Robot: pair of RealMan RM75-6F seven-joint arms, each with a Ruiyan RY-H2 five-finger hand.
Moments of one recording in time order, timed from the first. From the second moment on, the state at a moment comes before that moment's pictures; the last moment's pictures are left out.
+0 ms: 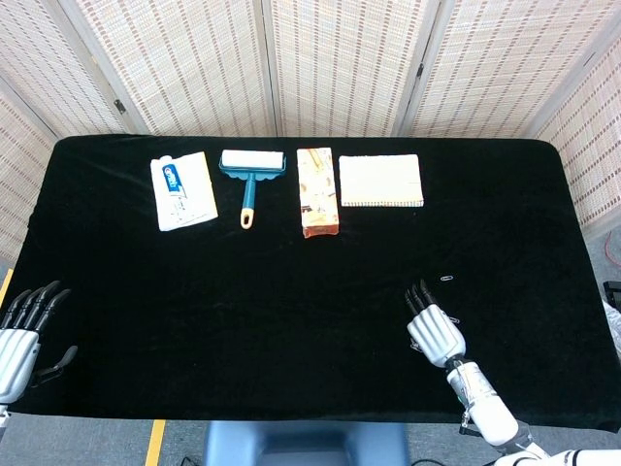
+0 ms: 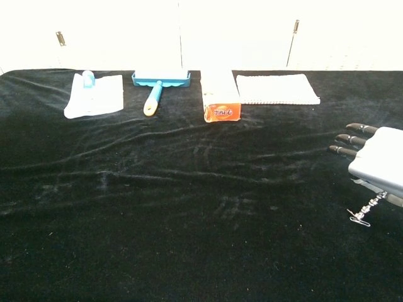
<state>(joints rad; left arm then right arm) -0.12 -1.06 0.01 -1.54 1.61 1.51 -0.13 0.56 -1.39 -0.14 -1.74 -1.12 1.18 -1.34</state>
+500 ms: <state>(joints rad) -0.12 -1.07 0.00 -1.54 1.61 1.52 -0.13 0.56 -1.37 -0.13 -1.75 -1.15 1.20 -1.30</state>
